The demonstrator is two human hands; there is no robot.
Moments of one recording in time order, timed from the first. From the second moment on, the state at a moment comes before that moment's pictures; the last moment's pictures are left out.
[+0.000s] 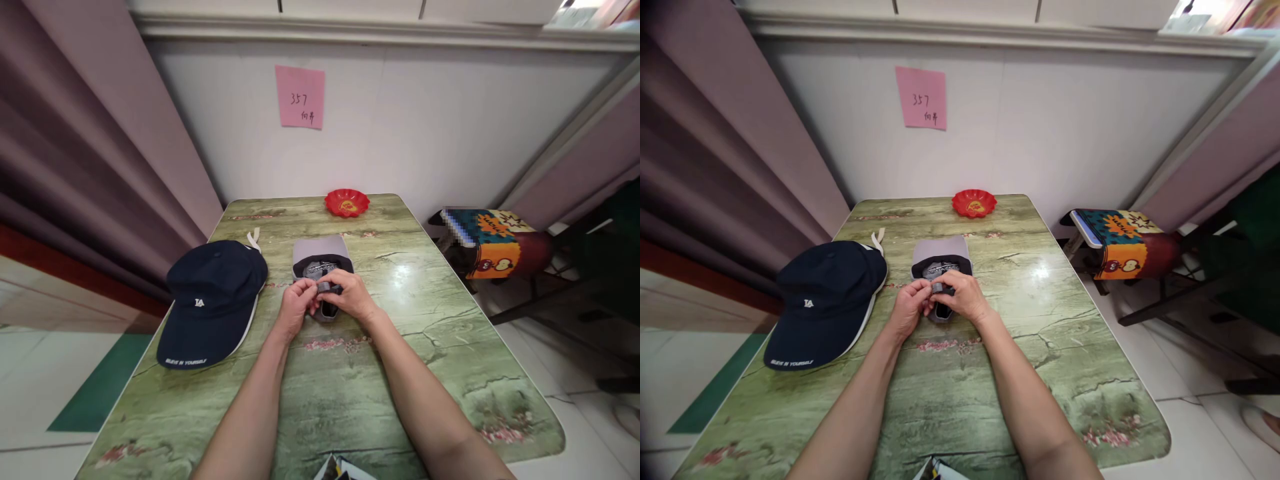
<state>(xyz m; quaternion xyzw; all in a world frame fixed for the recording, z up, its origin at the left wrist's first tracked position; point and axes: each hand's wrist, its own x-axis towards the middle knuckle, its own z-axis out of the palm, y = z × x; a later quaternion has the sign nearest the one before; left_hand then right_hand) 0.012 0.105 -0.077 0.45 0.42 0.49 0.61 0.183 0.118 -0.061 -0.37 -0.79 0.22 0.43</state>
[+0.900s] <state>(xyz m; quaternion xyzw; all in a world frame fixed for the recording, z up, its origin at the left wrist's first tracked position) 0.012 0.106 -0.081 0.56 0.52 0.53 0.37 0.179 0.119 -0.065 -0.42 -0.78 0.19 0.42</state>
